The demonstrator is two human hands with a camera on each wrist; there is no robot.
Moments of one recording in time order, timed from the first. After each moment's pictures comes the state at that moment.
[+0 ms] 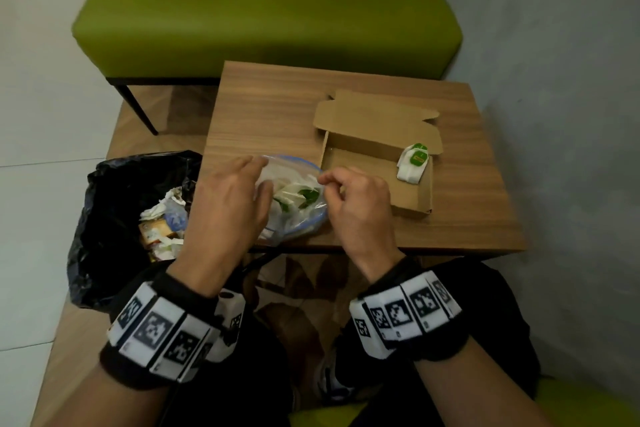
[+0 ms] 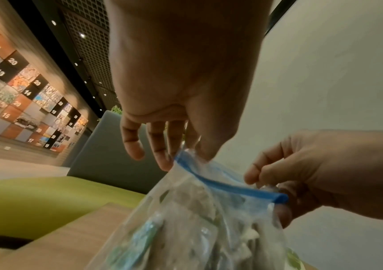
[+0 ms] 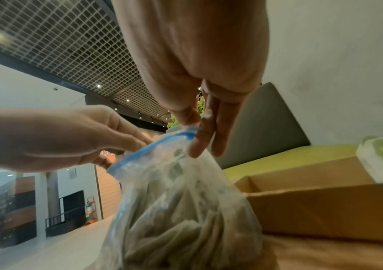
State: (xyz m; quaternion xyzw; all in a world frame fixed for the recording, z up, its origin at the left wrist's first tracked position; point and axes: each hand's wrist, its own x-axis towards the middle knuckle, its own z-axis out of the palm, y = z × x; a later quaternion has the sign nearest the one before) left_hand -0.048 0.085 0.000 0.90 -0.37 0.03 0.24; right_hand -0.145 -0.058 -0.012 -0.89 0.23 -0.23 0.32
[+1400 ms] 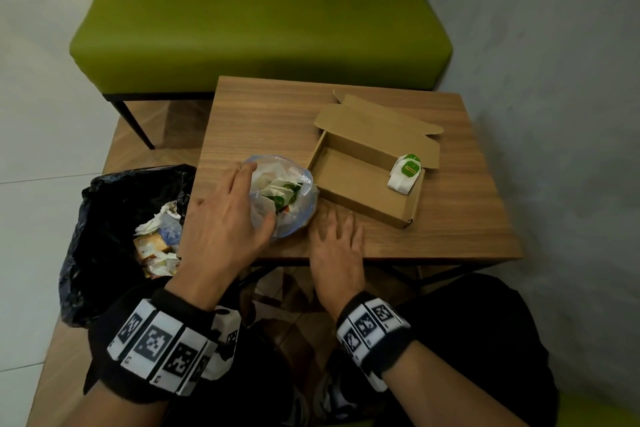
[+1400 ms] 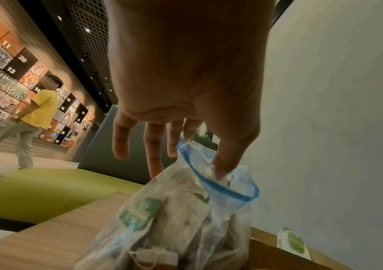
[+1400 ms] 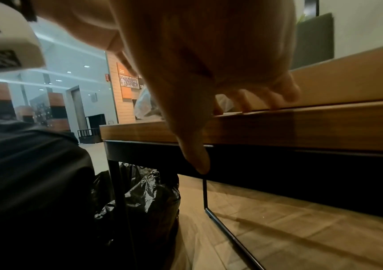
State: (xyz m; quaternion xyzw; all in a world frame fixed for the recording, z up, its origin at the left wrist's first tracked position) left_hand -0.048 0.082 -0.016 0.93 -0.32 -0.03 0.19; right_hand -0.158 -0.036 -0.090 -0.96 0.23 0.14 0.04
